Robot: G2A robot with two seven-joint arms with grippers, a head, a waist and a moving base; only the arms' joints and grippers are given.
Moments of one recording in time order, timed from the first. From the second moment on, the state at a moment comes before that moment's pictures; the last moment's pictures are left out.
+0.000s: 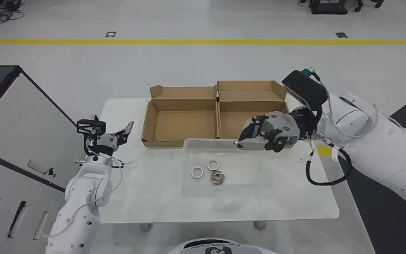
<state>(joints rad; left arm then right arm) 1.73 -1.15 -1.60 -1.80 1.33 0.00 0.00 -0.69 -0.60 0.66 -1.86 0.47 -1.01 0.64</state>
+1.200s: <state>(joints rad) 1.73 -1.15 -1.60 -1.80 1.33 0.00 0.00 -0.94 -0.72 0.96 -2.03 0.97 -1.01 0.81</state>
